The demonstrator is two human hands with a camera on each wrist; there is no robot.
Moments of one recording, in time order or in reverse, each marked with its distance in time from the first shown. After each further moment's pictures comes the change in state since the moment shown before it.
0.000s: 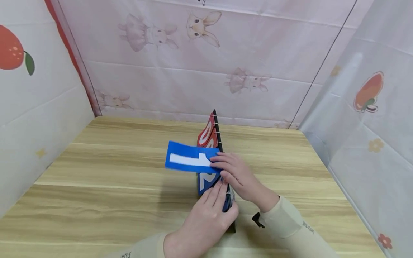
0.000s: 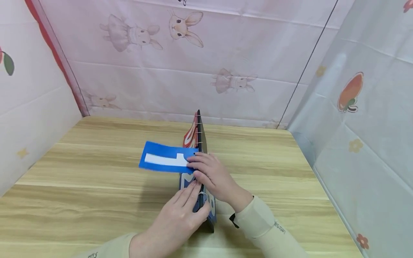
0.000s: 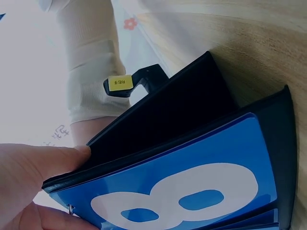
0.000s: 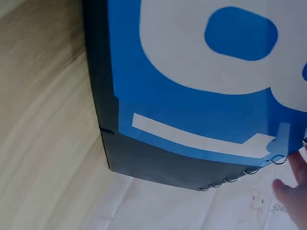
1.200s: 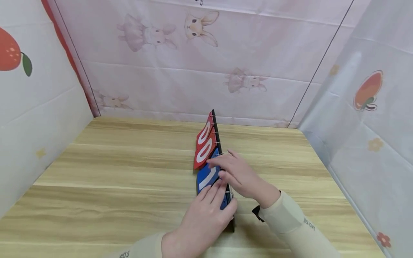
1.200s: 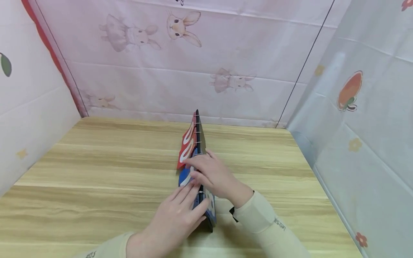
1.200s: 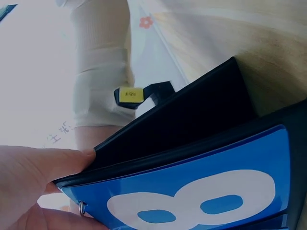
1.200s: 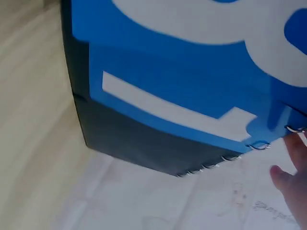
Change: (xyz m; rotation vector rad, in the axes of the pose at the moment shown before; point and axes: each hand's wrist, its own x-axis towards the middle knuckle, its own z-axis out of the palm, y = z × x) left_hand 0.004 -0.001 -0.006 -0.081 -0.024 -0.038; right_hand 0.004 -0.005 -0.013 0.014 -0.089 0.047
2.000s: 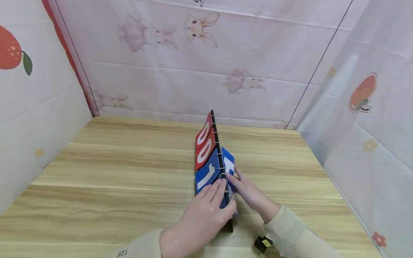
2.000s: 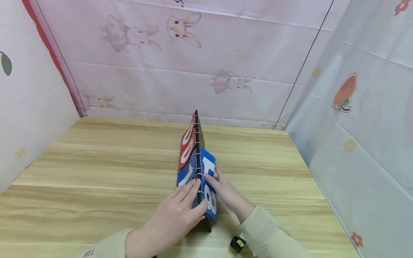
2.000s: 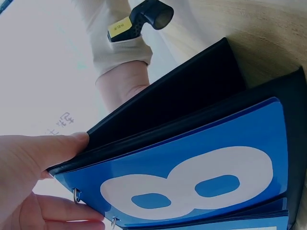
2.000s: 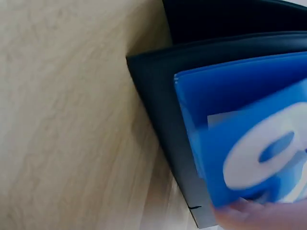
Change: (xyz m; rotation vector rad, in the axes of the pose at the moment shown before) left_hand 0.001 -0.004 -0.005 0.017 -0.049 0.065; right_hand -0.040 0.015 0.030 0.844 0.050 0.856
